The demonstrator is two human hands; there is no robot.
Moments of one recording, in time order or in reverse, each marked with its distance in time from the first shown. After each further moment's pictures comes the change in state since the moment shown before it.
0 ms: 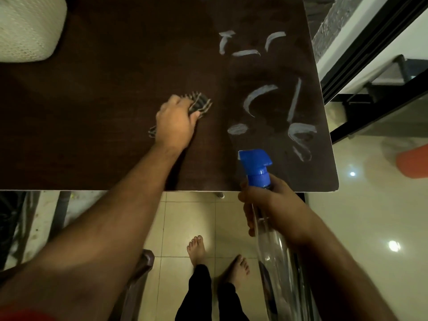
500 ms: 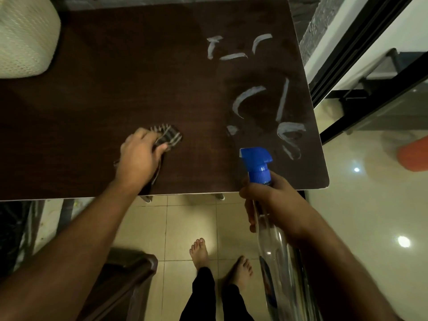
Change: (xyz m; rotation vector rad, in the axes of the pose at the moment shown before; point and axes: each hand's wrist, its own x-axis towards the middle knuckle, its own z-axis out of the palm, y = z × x) left_hand -0.058 -0.049 -0.026 0.086 -0.053 0.009; right_hand -0.004 0.001 -0.019 0.032 0.034 -0.032
